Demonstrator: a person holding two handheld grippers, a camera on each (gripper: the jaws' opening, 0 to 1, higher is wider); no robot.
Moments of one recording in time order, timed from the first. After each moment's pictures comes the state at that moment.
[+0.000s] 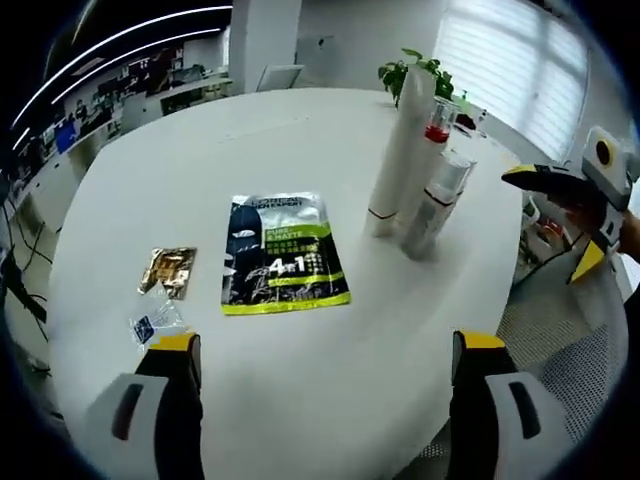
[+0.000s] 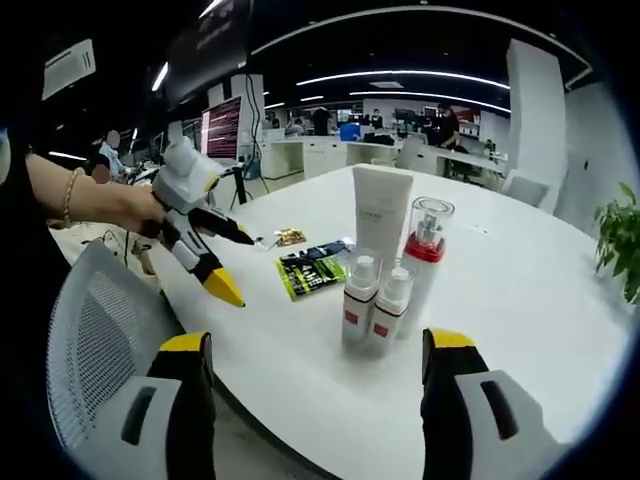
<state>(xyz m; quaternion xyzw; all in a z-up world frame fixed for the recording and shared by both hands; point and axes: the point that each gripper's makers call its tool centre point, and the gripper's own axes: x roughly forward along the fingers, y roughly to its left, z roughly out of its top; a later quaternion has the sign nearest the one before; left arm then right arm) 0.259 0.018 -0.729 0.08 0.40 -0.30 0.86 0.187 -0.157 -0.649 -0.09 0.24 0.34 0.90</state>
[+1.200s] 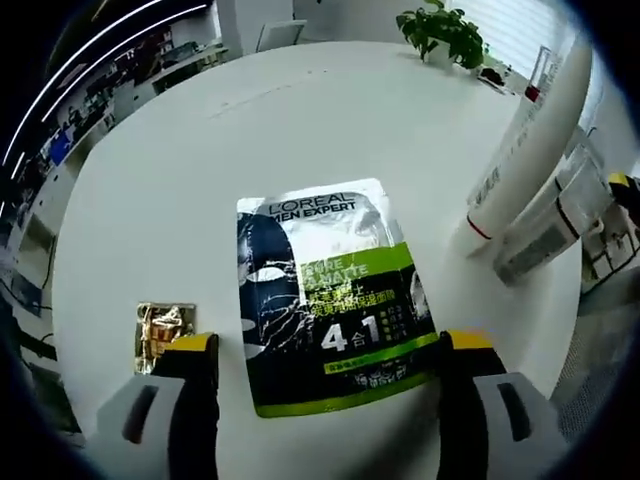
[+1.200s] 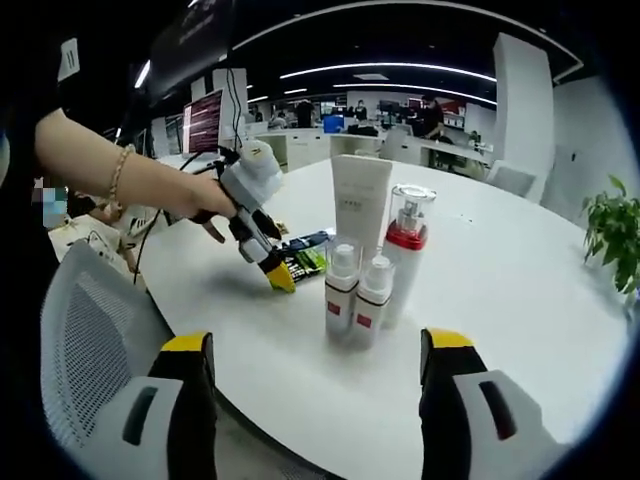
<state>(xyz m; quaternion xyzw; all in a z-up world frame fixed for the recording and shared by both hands) 0.339 0.009 -0.774 0.17 0.46 -0.27 0.83 0.192 -0.168 -0.658 -0.09 0.26 0.31 0.91</state>
